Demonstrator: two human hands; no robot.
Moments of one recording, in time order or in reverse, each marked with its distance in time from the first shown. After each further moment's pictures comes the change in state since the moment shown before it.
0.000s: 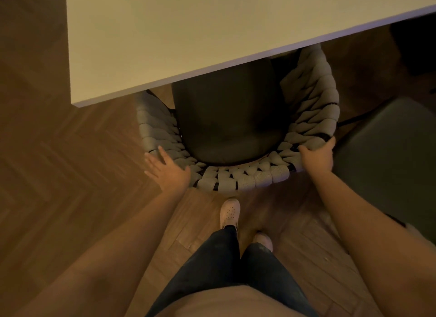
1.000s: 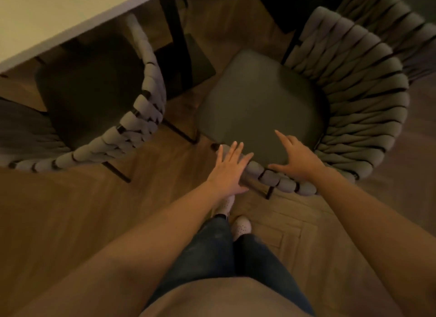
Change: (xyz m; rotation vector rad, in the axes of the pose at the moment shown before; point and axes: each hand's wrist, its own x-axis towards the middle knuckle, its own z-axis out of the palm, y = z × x) left_hand -0.423 0.245 0.217 0.571 -0.329 1.363; right_hand 0.058 0.280 -0.379 -0.736 -0.349 -0.469
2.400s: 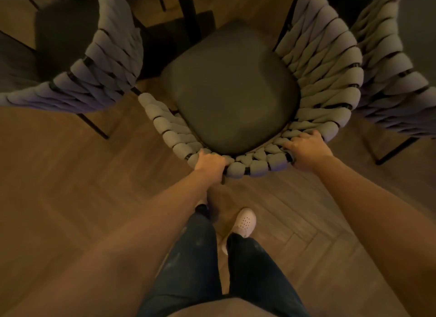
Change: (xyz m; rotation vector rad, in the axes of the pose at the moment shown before) left_hand 0.199 0.183 -0.028 -0.078 -0.241 -0.488; right_hand 0.106 0.261 -0.142 -0.821 -0.099 -0.458
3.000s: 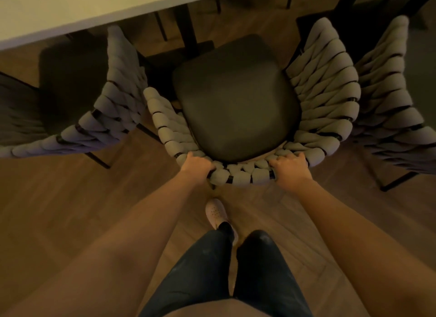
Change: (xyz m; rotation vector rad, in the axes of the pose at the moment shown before) left_hand 0.069 -0.120 -0.082 0.183 -0.013 0.070; right_hand 0.103 -0.021 -0.051 0.161 0.039 0.112
